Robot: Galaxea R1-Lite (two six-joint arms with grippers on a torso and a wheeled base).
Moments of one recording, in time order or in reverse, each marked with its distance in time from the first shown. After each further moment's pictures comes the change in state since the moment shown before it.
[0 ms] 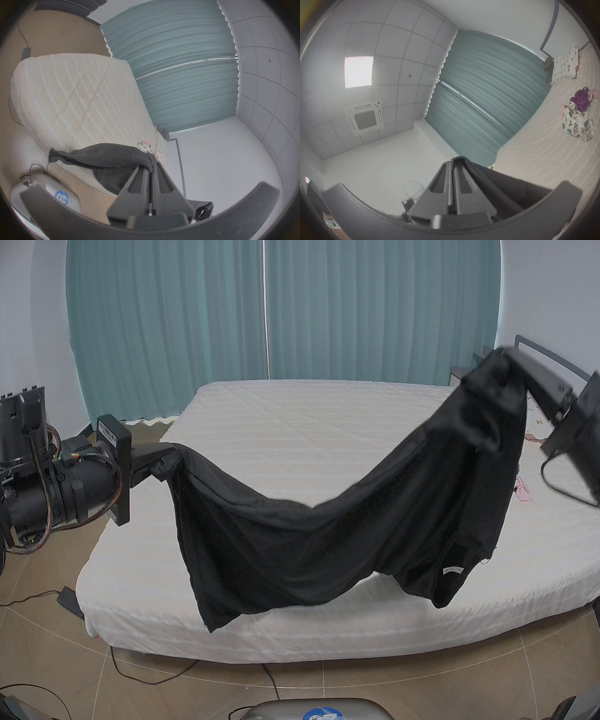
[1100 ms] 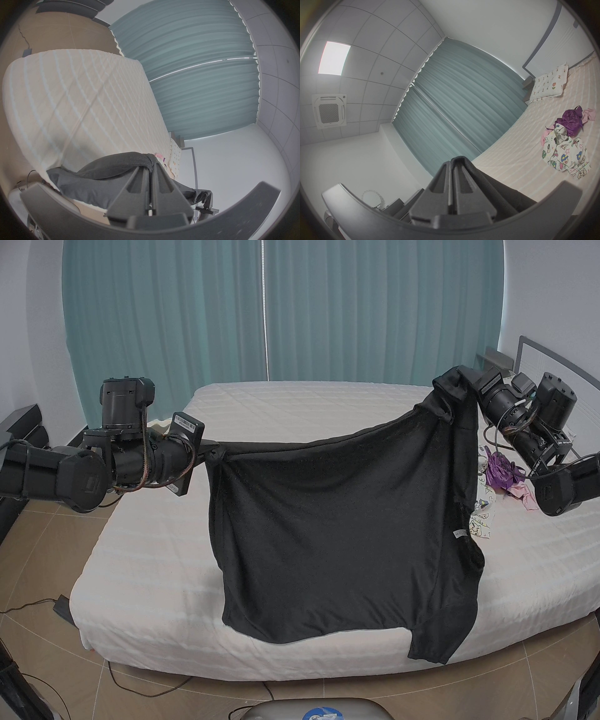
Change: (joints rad) left arm 0.030 0.497 -0.395 0.066 0.050 0.004; right arm -0.349 0.649 -0.422 -0.042 0.076 -0.016
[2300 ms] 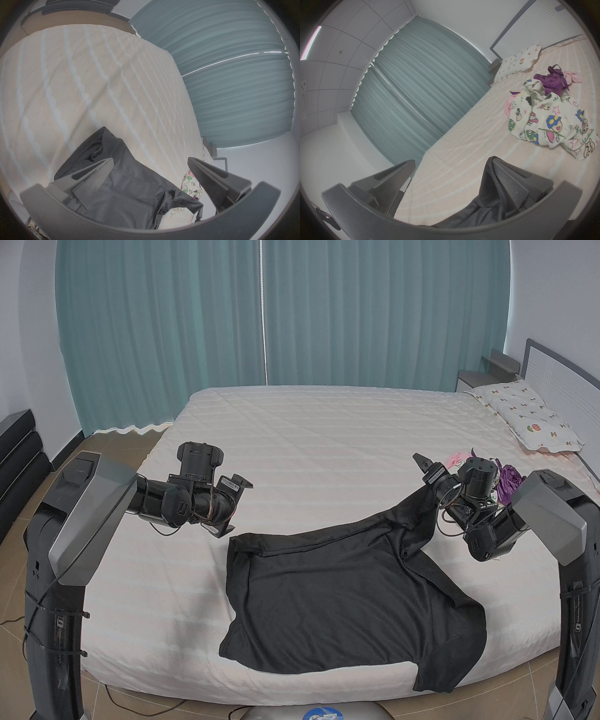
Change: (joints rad) left arm 0.015 0.531 -0.398 0.154 0.079 -0.004; right arm -0.013 0.511 -0.140 -0.005 -0.166 -0.010
